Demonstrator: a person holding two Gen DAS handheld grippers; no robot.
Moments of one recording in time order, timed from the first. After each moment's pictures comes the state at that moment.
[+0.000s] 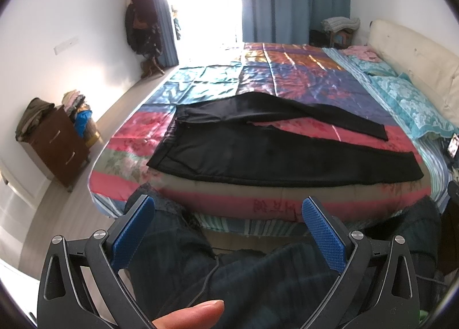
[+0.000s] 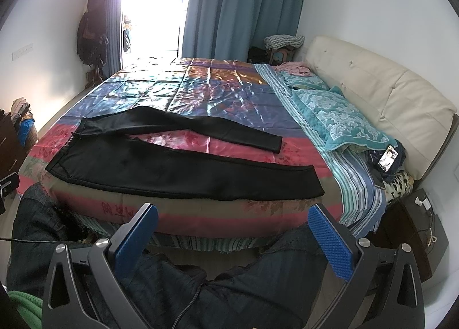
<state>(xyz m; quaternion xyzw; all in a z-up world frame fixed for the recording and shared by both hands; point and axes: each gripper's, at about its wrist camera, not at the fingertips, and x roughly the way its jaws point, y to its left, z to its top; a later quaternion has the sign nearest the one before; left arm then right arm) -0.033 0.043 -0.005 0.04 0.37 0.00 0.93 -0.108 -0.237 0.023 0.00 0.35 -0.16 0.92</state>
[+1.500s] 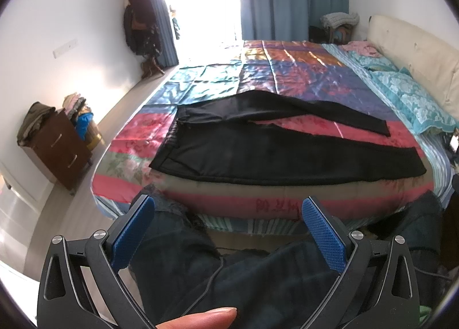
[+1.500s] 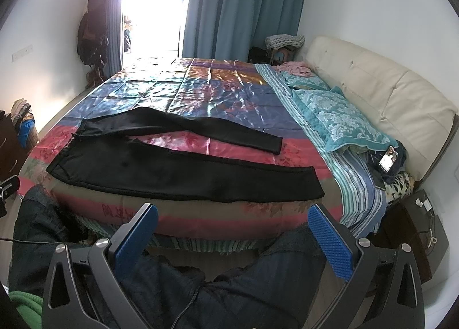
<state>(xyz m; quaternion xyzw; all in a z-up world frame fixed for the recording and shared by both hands) -0.028 0.046 0.001 0.05 0.38 0.00 0.92 -0.105 -0.241 0.031 0.00 0.35 -0.15 0.92</state>
